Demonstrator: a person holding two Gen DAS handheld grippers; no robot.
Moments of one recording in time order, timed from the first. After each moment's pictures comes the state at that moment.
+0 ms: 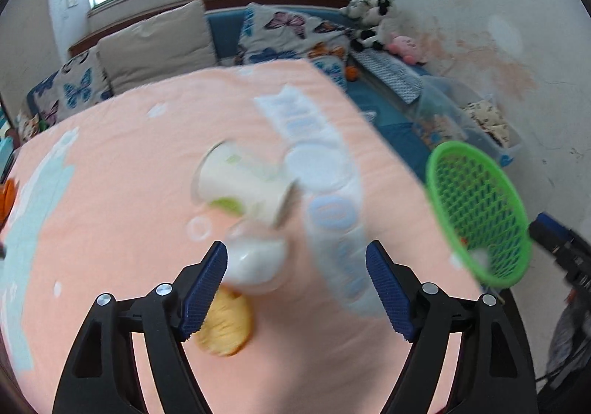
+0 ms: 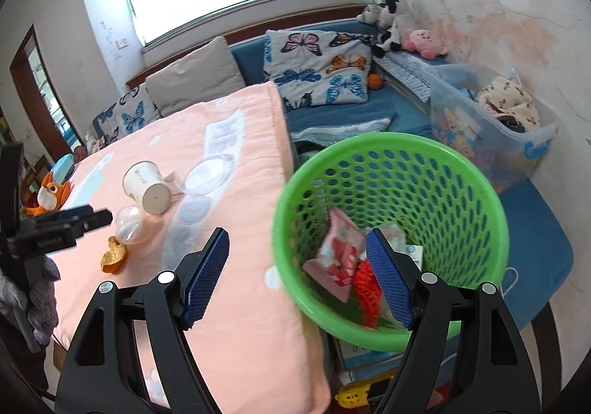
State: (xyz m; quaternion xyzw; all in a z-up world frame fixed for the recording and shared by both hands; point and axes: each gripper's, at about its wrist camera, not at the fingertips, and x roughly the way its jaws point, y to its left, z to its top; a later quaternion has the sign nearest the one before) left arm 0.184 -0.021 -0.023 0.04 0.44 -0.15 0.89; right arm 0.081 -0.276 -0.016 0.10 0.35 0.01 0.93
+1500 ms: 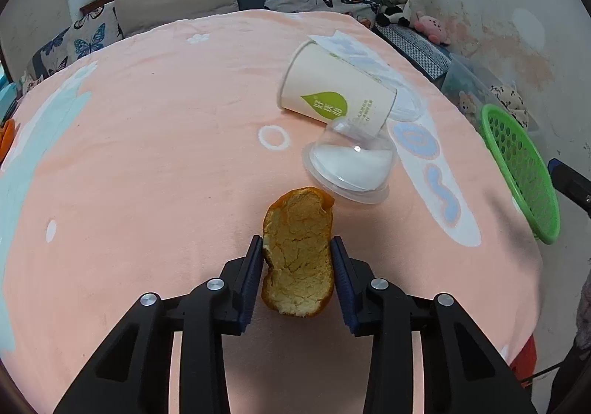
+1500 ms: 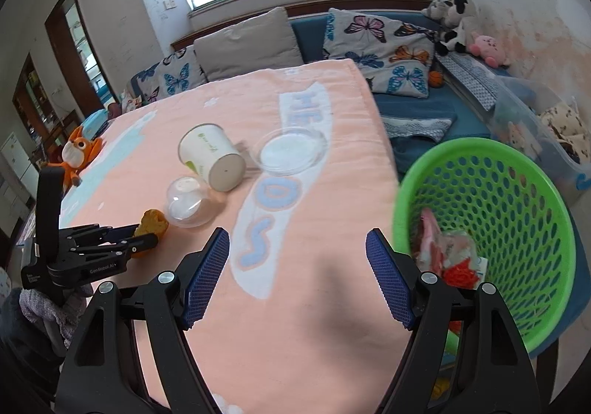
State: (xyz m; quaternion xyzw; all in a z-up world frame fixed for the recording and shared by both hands) left arm 0.176 0.052 -0.090 0.01 0.48 -0.13 0.87; right arm 0.121 -0.179 -0.028 0.06 0.38 0.10 0.92
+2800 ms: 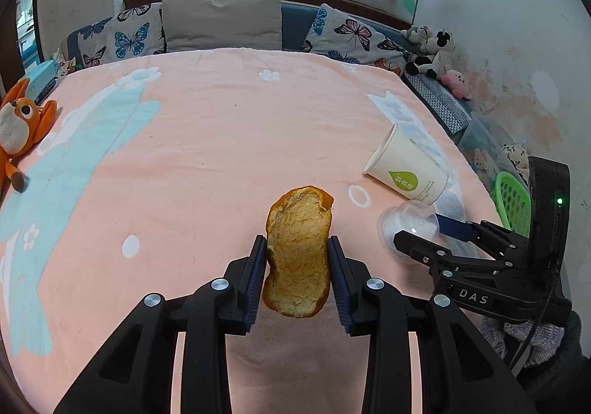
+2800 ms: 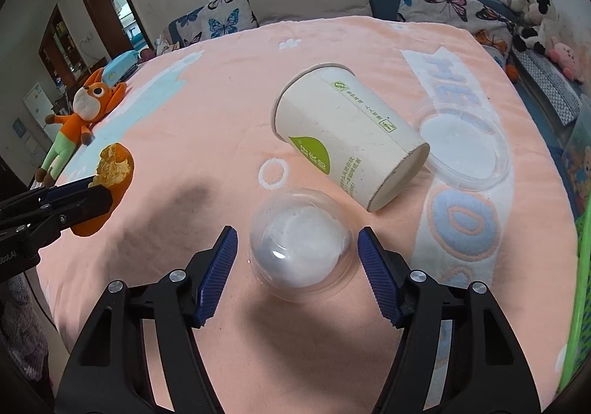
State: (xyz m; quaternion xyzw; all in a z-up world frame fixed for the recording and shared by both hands) left arm 0.183 0.141 -0.048 -0.05 0.44 -0.10 0.89; right arm 0.211 -0.029 -0.087 0.01 0.44 0.18 0.88
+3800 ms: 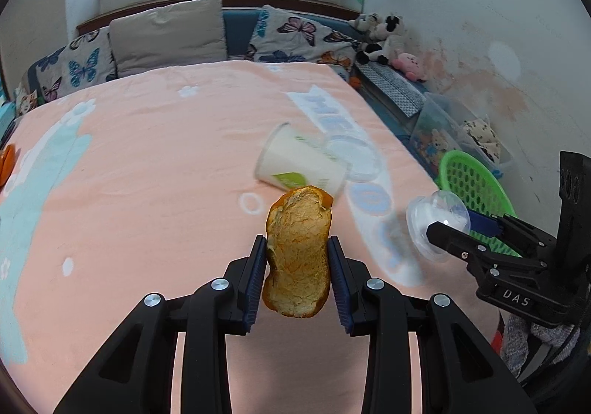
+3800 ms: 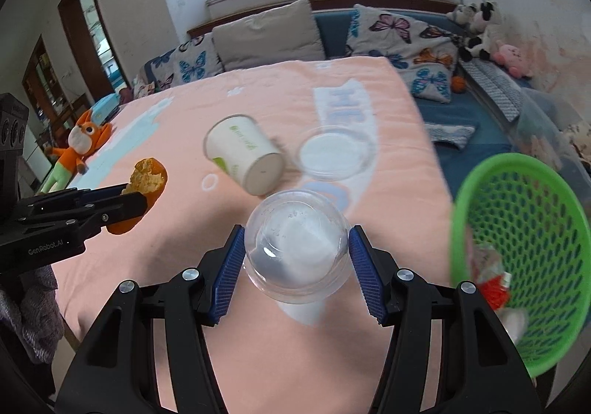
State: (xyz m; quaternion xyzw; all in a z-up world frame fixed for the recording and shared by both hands) left arm 0.170 0.043 -0.026 -0.01 0.42 -0.17 0.89; right arm 0.140 -0.141 -0.033 0.04 0.39 0.12 0.91
